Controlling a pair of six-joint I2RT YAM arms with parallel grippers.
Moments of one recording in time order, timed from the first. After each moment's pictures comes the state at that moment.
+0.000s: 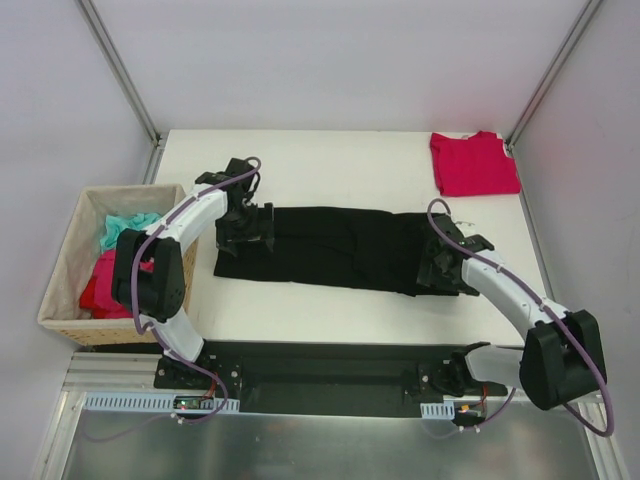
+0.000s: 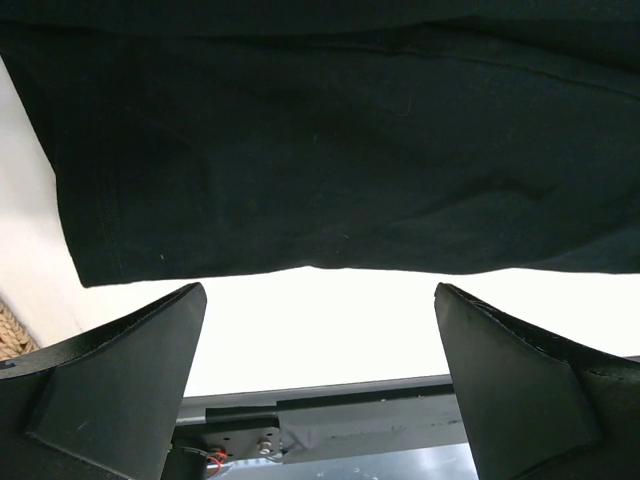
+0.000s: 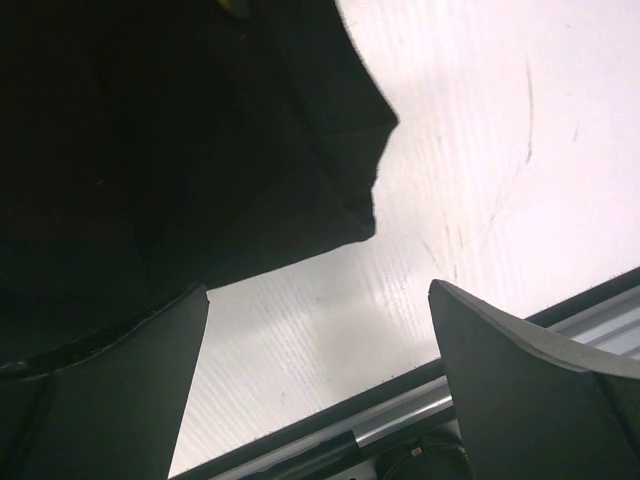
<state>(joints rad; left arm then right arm) -0.27 1.69 1.28 -0.96 0.12 -0.37 0.39 1.23 0.78 -0.88 0.44 0.58</state>
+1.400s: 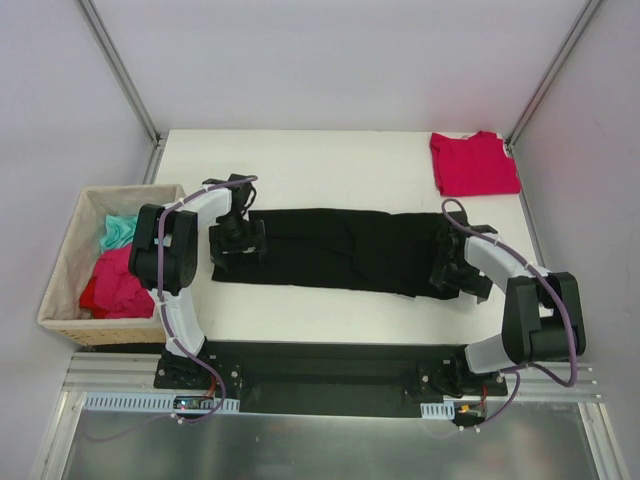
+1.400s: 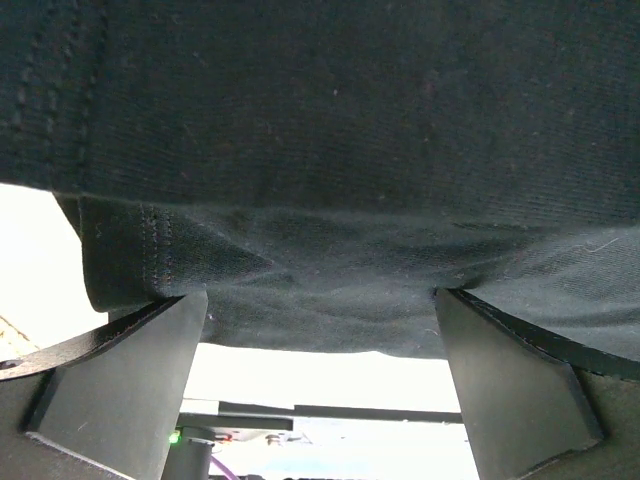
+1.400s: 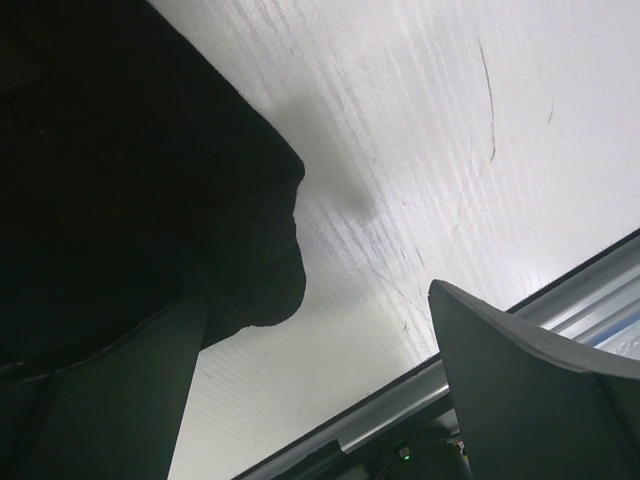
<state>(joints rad) -0.19 1.91 1.26 -0.99 0.02 -0.40 0.15 1.44 0.80 -0.86 0.40 0.55</state>
